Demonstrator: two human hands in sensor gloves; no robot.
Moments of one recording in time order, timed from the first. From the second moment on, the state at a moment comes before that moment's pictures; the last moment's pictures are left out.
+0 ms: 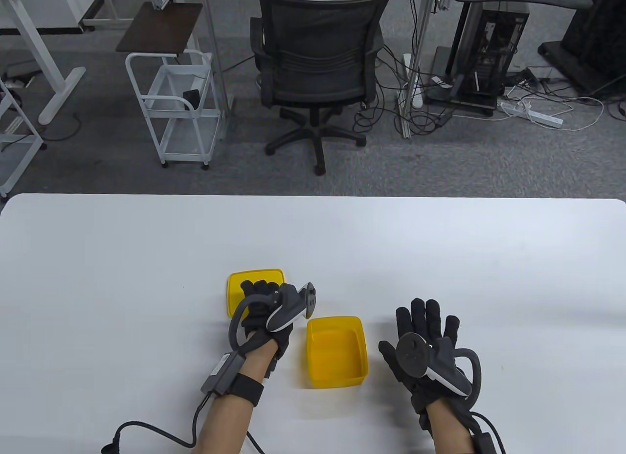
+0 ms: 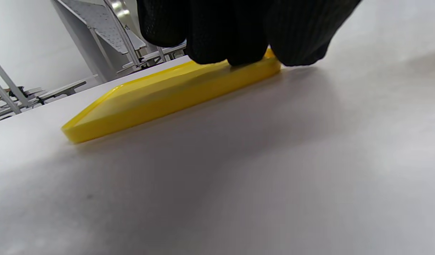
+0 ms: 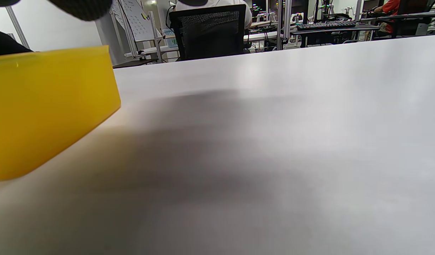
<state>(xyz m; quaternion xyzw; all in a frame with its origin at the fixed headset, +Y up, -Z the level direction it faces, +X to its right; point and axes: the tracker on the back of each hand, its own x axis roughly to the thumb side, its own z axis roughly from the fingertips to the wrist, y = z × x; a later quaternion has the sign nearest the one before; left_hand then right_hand) -0.090 -0.780 -0.401 -0.12 -0.01 -0.17 0.98 0.173 -0.756 -0.283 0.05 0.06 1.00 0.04</state>
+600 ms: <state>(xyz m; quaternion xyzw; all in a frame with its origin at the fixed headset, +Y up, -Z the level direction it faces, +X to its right) -0.092 -0.750 -0.395 -0.04 -0.03 -0.25 0.97 0.174 -0.756 -0.283 0.05 0.04 1.00 0.06</state>
